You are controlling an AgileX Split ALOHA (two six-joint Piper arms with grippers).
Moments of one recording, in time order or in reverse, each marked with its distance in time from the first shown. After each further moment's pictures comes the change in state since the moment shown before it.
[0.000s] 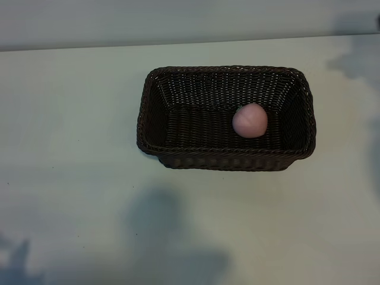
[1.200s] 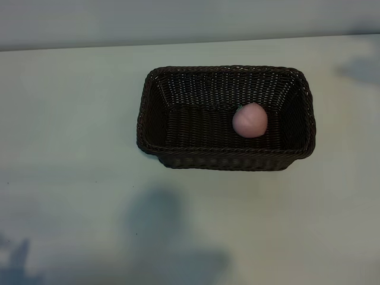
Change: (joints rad) left arm 0.000 0.000 0.000 0.000 0.000 0.000; right arm -0.061 -0.542 0.002 0.117 0.185 0.012
